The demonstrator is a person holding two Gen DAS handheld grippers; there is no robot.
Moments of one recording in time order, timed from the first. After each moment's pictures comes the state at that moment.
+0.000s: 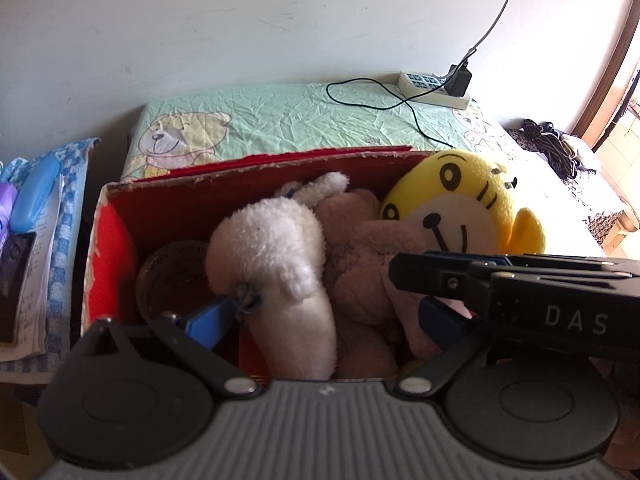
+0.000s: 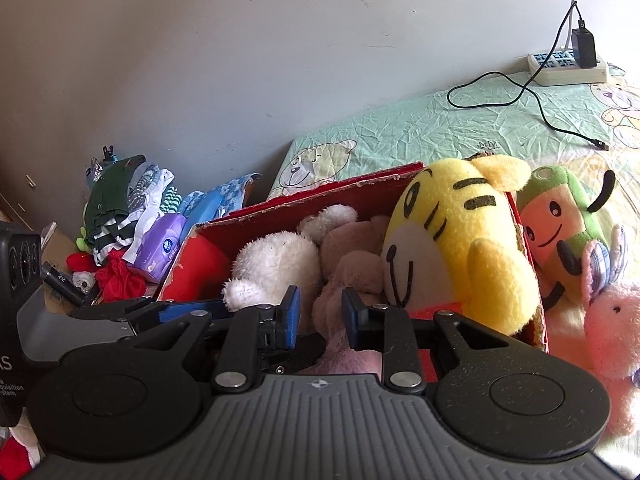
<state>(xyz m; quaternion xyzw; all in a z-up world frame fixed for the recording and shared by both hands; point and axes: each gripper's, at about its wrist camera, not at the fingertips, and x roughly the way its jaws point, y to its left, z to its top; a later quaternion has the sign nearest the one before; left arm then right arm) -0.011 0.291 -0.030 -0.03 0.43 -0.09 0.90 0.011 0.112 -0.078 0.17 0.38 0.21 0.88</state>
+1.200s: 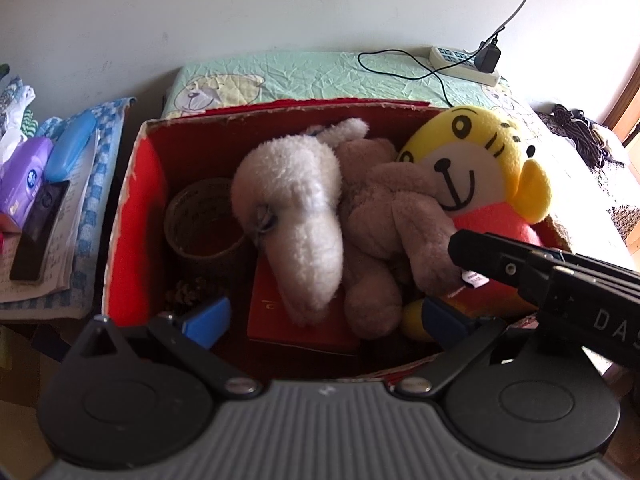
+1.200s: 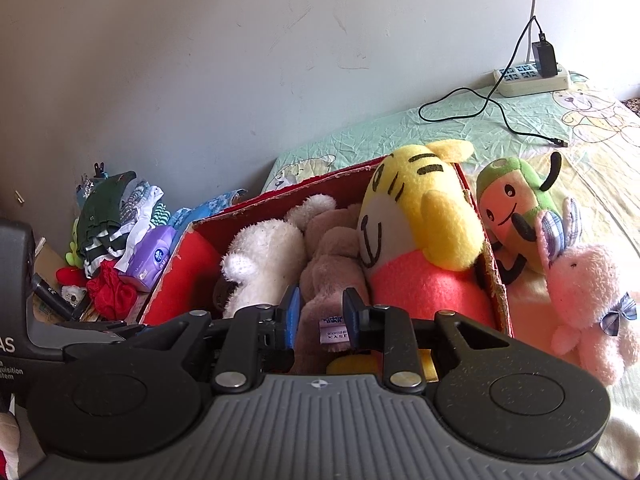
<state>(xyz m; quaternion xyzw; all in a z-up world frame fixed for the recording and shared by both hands) -0.046 0.285 -0.031 -0.03 0.48 -0.04 0.88 -0.039 0.104 -0.078 0.18 0.35 0.17 0.91</state>
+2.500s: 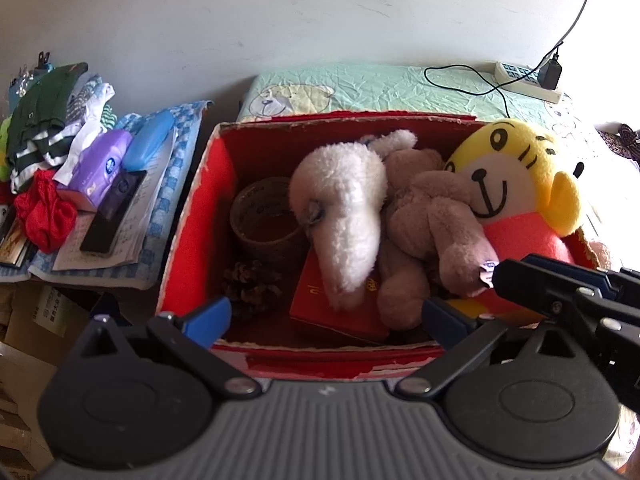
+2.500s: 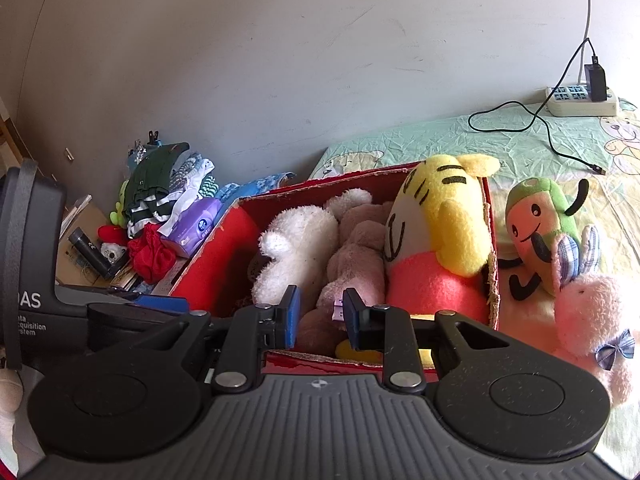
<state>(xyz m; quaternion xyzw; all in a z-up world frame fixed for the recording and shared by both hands) -0.068 0.264 -0.015 -0.01 0.46 0.09 0.88 -0.052 0.086 -0.068 0.14 0.34 0.27 0.89</state>
